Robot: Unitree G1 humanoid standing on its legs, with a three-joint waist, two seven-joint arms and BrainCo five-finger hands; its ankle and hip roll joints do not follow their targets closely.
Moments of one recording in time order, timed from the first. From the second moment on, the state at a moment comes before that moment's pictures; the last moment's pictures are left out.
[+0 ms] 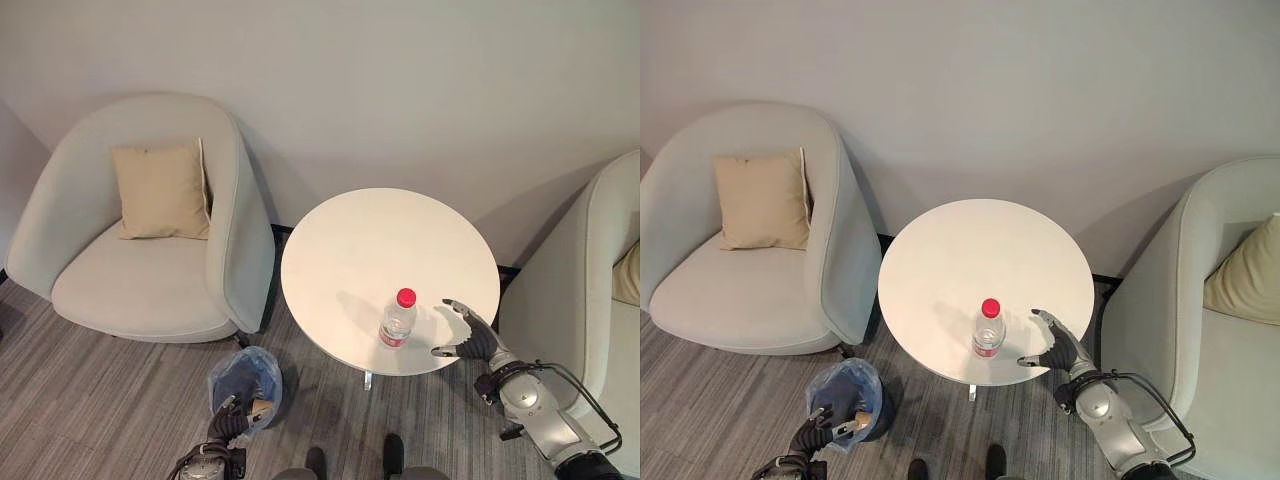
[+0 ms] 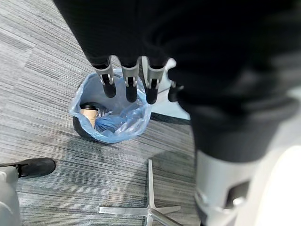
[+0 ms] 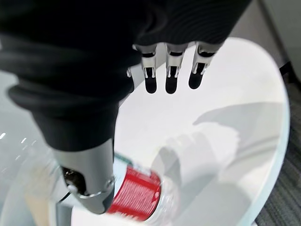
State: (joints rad) left arm 0.16 0.26 -0.12 0.76 -0.21 -0.08 0.08; right arm 0.00 -0.53 0.28 0.26 -0.20 -0.06 -0.08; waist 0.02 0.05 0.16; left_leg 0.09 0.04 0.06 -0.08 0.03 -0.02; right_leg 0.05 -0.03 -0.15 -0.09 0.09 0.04
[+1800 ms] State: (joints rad) left arm 0.15 0.31 -0.11 0.75 -0.17 -0.08 0.07; right arm -0.10 -0.46 0.28 0.13 -0.03 -0.09 -0.09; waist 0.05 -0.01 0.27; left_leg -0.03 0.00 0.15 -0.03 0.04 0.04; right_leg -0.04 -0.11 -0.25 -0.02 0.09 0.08
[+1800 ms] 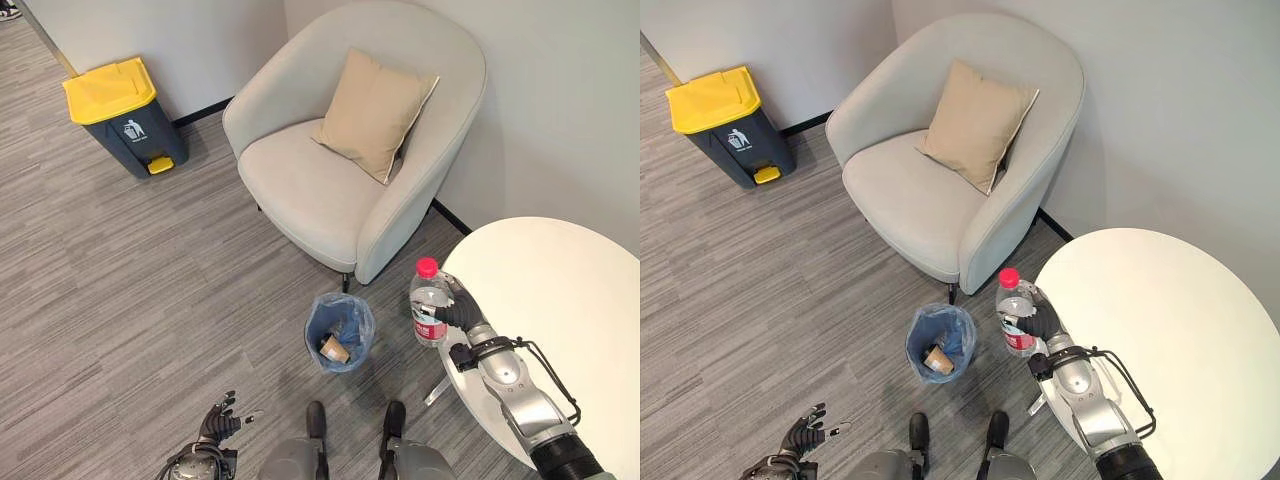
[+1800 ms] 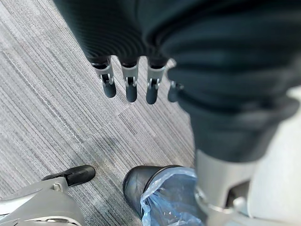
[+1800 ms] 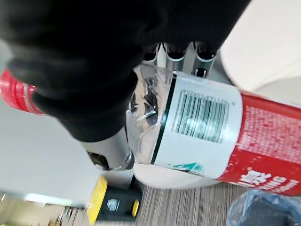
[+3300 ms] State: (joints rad) left arm -0.29 0.41 -0.32 0.59 -0.29 -0.13 0.21; right arm -0.92 -0.55 0.75 0.72 -0.47 0.00 -0.36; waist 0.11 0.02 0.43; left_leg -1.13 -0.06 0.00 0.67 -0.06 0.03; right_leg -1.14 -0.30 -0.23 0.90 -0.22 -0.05
